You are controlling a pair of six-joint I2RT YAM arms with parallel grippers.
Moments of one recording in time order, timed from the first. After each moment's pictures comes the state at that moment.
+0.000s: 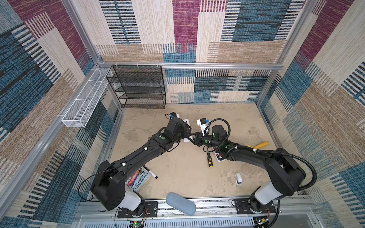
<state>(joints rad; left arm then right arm) -0.66 1.47 1.12 -0.24 -0.09 -0.81 0.64 1.58 0.82 0.52 -0.46 0.61</state>
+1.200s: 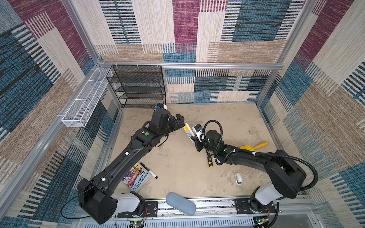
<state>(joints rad) -0.52 1.31 1.28 -0.52 -0.06 -0.76 0.75 1.57 0.80 0.35 0.06 -0.05</state>
